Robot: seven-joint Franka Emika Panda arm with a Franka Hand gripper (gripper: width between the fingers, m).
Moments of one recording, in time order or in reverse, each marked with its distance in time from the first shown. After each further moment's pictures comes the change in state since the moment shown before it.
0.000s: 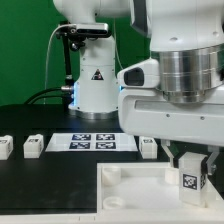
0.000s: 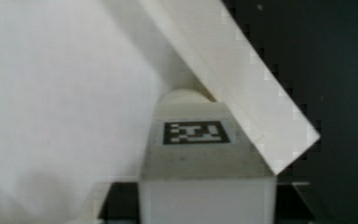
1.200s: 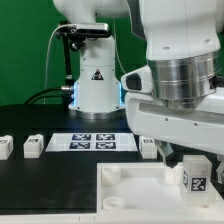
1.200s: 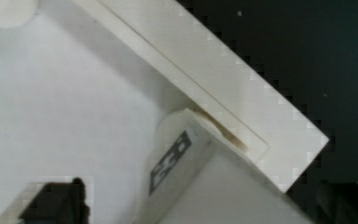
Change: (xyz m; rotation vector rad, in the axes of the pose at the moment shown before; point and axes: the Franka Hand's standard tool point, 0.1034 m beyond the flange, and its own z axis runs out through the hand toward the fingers) arm -0.005 0.002 0.007 0.004 -0.031 -0.149
